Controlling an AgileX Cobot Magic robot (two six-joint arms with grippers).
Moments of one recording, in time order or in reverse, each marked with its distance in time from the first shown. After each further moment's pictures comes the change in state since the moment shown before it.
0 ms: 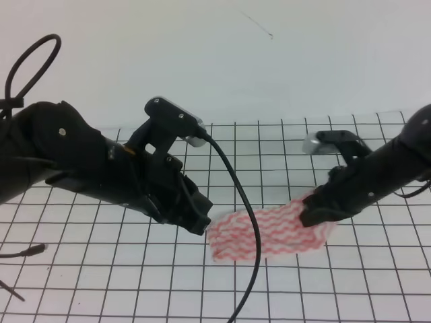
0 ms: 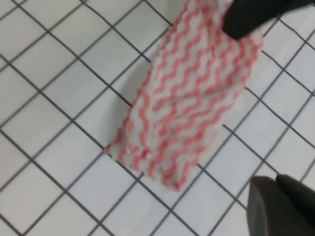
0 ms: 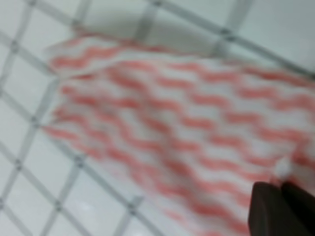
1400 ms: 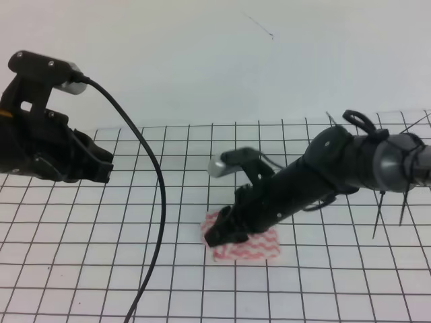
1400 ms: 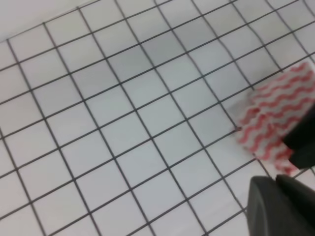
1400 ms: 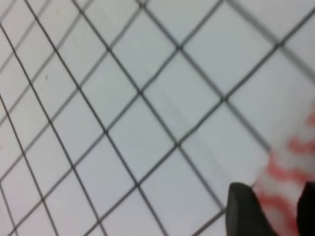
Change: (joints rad) left arm 0.294 -0.160 0.001 0.064 0.070 -0.089; right arm 0.273 0.082 -0.140 0.237 -0.019 -0.164
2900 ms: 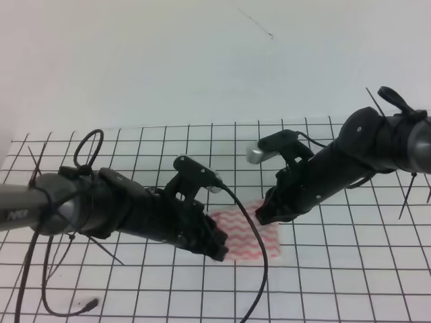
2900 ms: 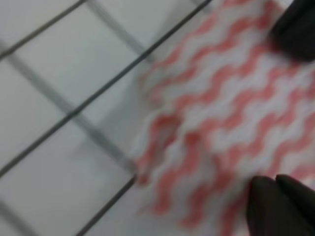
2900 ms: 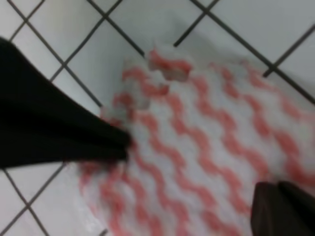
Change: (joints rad) left arm -0.243 0.553 0.082 -0.660 -0.286 0.708; right arm -0.119 -0.001 -0.001 -0.278 -0.046 0.125
